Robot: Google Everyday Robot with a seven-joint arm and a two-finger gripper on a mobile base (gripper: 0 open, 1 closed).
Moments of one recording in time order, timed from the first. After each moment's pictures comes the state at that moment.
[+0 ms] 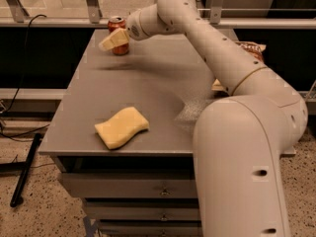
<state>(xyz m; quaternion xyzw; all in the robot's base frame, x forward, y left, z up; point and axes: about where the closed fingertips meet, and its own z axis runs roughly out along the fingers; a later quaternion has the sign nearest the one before) 0.836 0.130 0.897 -0.45 0.71 0.23 0.49</state>
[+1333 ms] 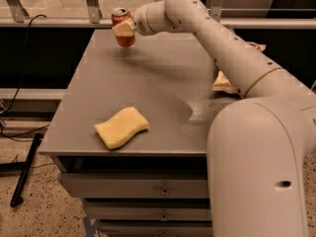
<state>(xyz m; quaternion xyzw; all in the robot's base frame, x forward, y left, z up) 0.843 0.108 0.921 -0.43 0.70 0.21 0.53</state>
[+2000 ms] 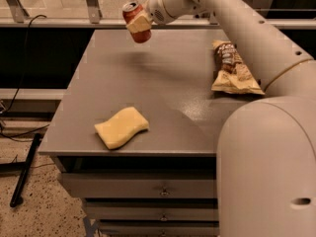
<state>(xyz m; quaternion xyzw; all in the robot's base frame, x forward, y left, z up) 0.812 0.055 0.953 -0.51 0.69 0.14 0.49</state>
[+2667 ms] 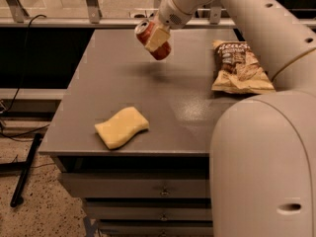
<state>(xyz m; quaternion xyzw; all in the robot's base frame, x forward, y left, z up) 0.749 0.008 0.924 -0.64 0.69 0.08 0.33</state>
